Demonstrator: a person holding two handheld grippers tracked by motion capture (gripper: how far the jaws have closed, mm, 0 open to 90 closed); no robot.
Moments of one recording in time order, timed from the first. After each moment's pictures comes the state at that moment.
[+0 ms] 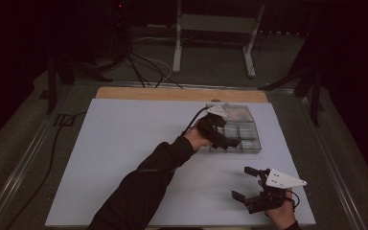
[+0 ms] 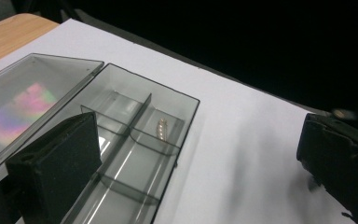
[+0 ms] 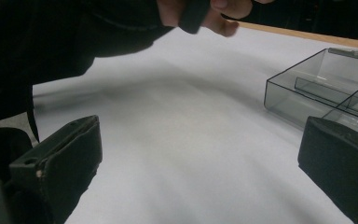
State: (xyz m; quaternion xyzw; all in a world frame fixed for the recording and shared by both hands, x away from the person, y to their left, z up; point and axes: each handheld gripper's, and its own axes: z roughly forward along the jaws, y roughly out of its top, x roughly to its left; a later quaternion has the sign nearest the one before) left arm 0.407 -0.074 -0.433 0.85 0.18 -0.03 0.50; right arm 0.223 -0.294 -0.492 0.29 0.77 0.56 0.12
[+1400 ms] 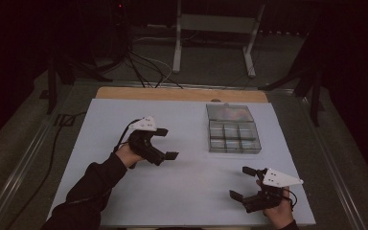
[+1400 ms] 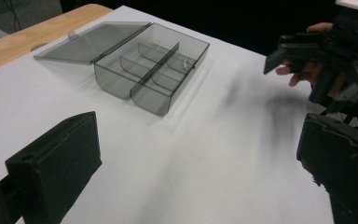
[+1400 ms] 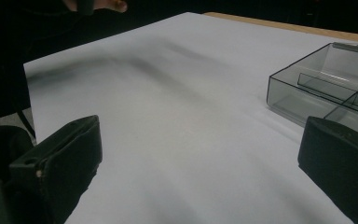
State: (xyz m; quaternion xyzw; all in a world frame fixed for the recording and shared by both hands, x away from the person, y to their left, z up) left arm 0.342 0.113 -0.425 0.83 0.21 0.01 0.51; right arm 0.226 -0.289 -0.494 0.29 0.77 0.55 0.12
